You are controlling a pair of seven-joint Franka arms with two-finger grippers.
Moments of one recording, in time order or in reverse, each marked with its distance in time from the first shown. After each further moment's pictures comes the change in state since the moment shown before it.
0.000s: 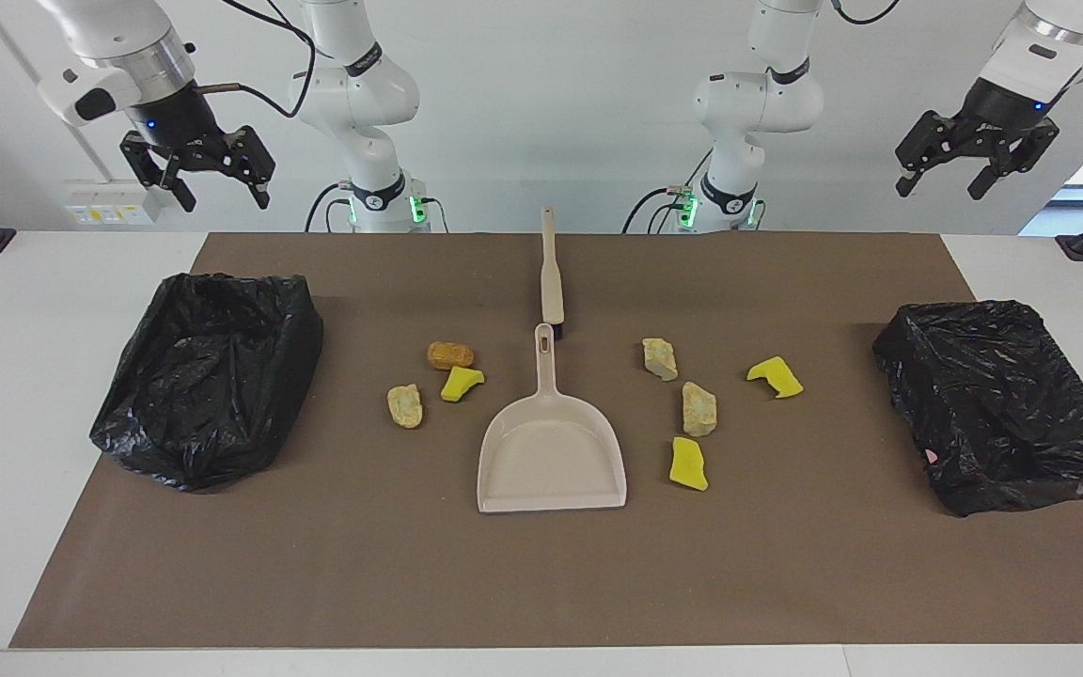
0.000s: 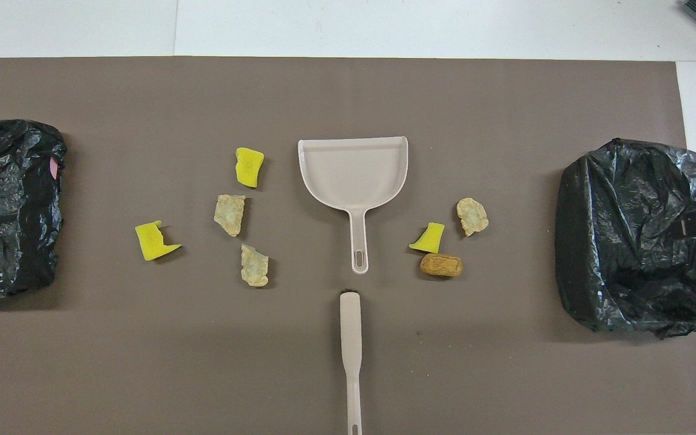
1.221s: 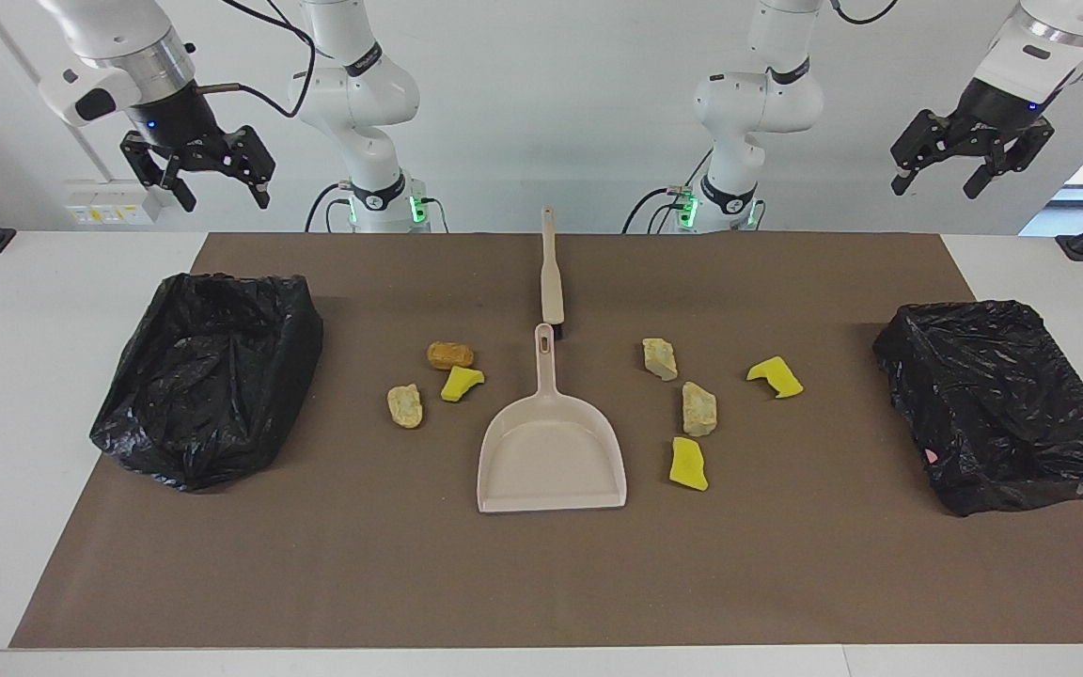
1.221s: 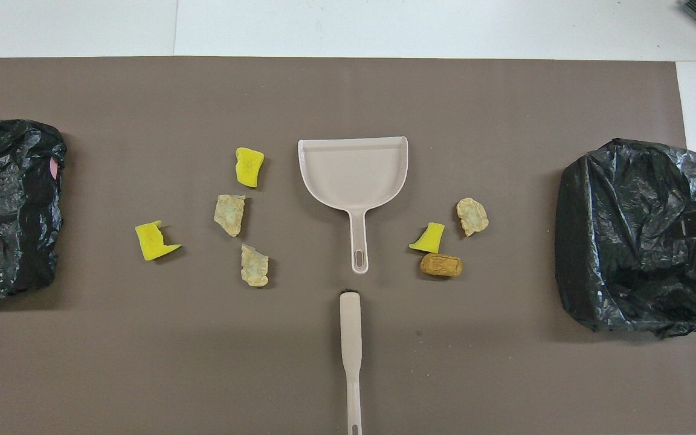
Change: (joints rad) left arm -0.007 -0.001 -0.016 -0.002 0.000 -0.020 0.000; right arm 0.000 0.000 0.000 0.000 0.000 -0.001 0.000
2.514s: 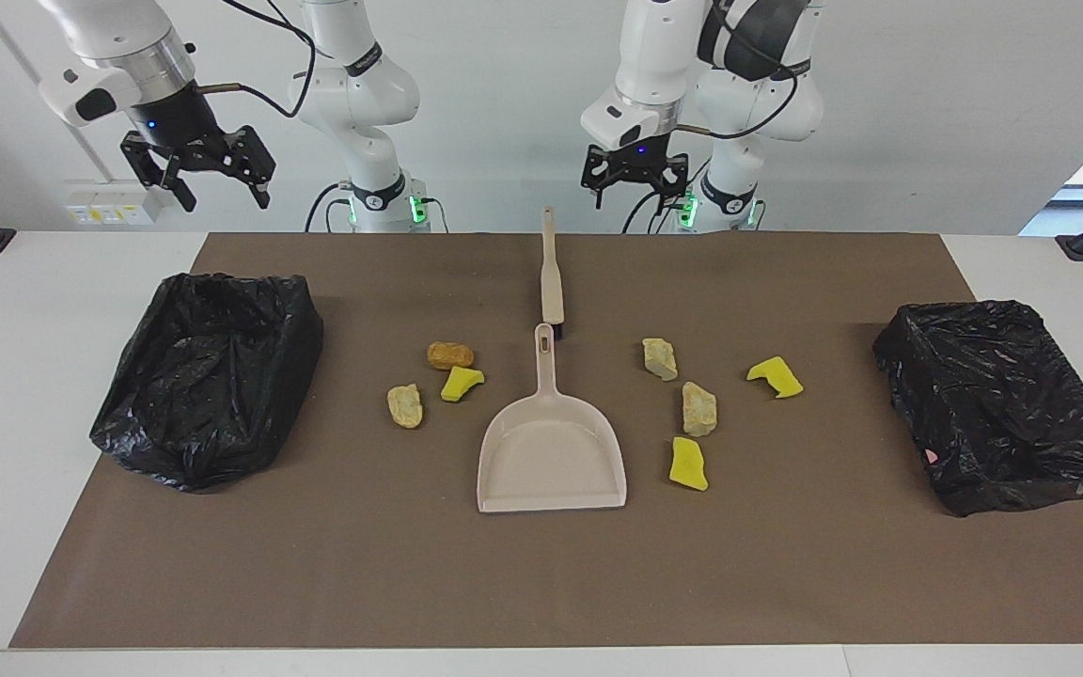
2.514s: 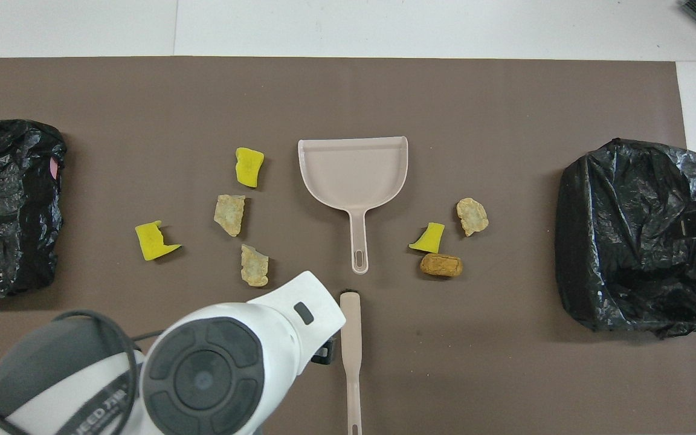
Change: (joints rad) left arm -0.456 -0.108 -0.303 -0.514 -0.043 0.379 -0.641; right arm 0.000 0.000 0.000 0.000 0.000 0.000 0.000
